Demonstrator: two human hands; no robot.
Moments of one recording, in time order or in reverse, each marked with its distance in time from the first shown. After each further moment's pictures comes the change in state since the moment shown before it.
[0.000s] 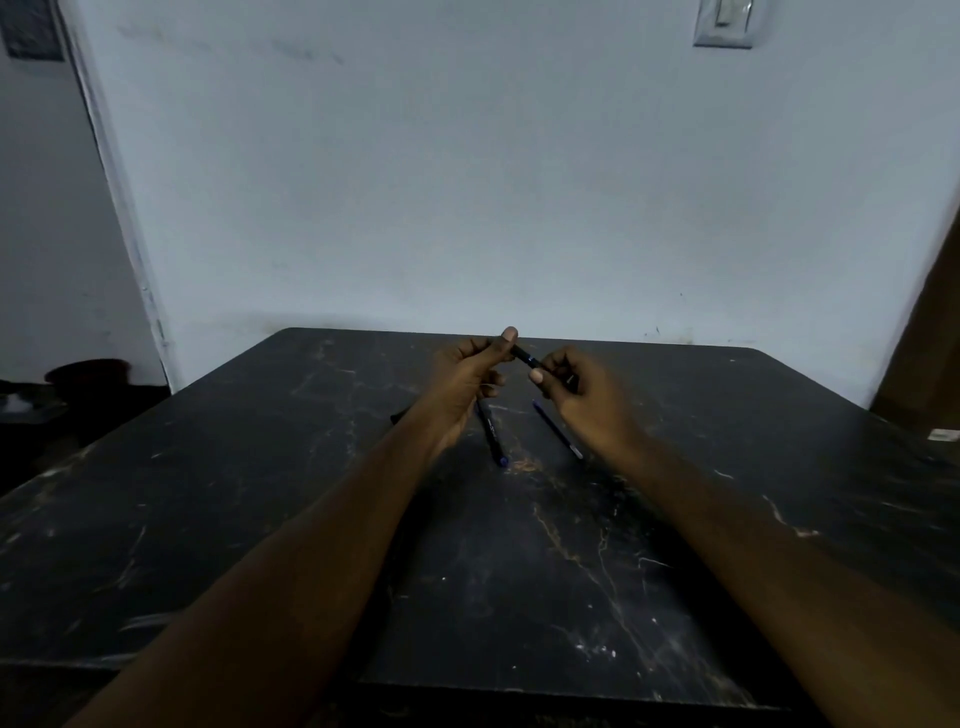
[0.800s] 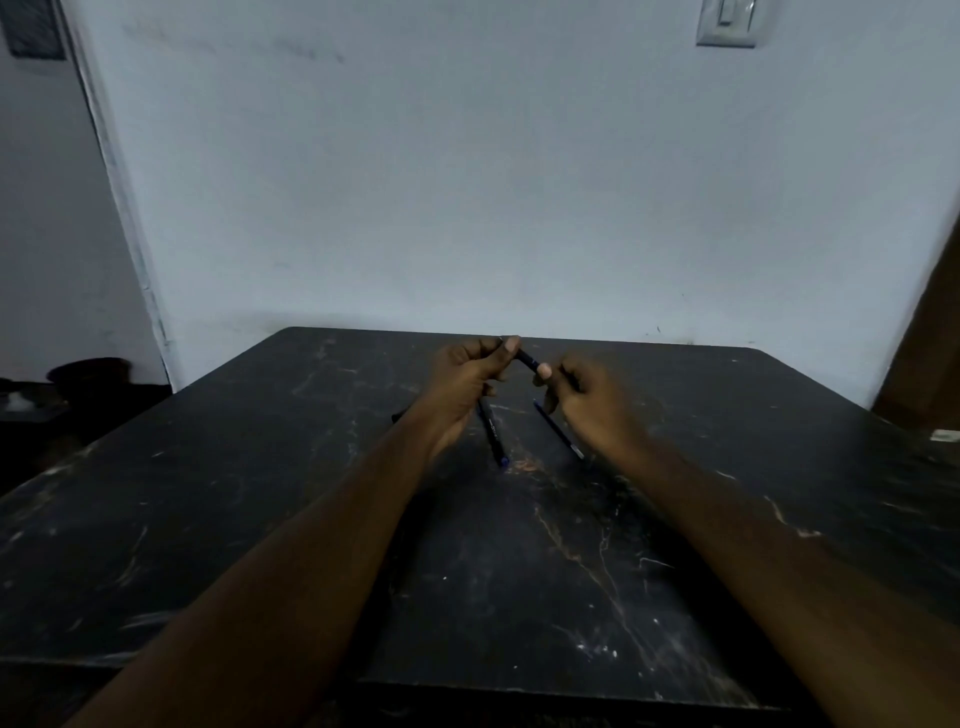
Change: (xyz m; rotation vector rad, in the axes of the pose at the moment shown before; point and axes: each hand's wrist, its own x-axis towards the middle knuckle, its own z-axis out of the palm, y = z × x) left_hand -0.002 -0.003 -0.002 0.118 -0.035 0.075; right_hand -0.004 -0.006 -0.004 -0.026 -0.057 0.053
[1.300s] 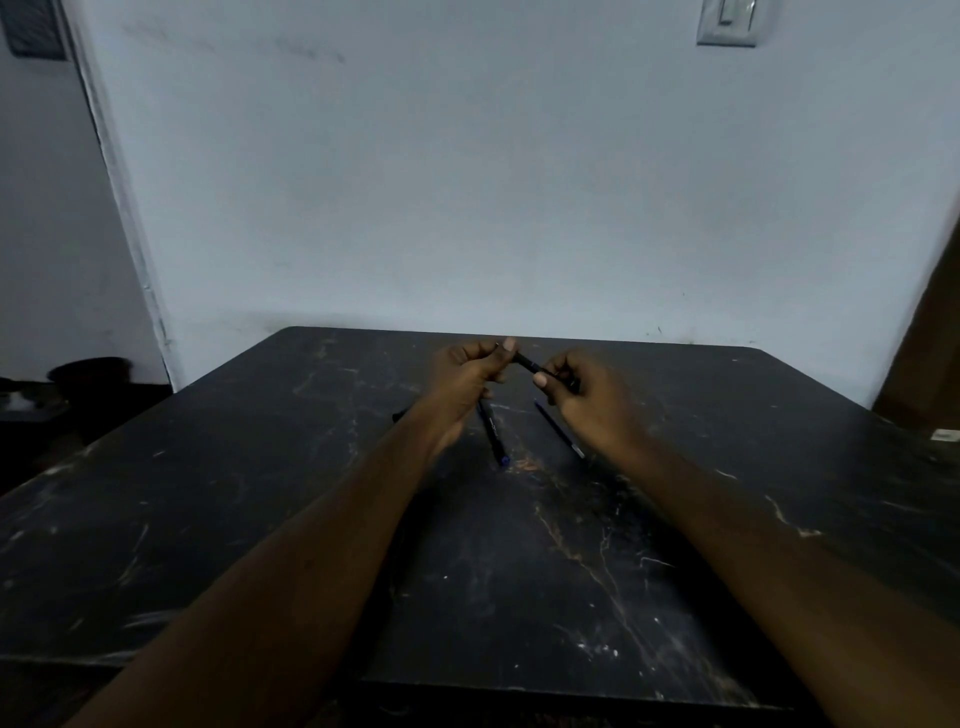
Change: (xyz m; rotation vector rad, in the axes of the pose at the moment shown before) left_hand 0.002 -0.003 0.000 0.053 0.051 -0.040; right_hand 0.003 0.006 0.002 -0.001 0.026 -0.003
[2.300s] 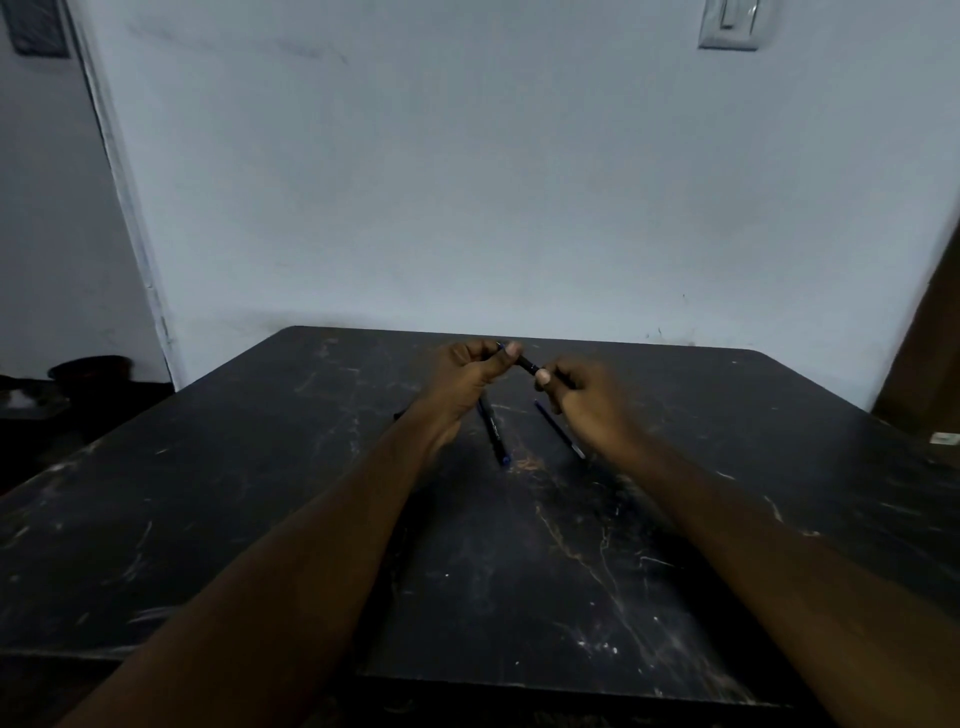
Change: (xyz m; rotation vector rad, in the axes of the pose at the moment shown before) left_hand 0.000 0.003 -0.002 0.025 -0.060 0.120; right_hand 0.004 0.000 0.001 0.004 -0.044 0.003
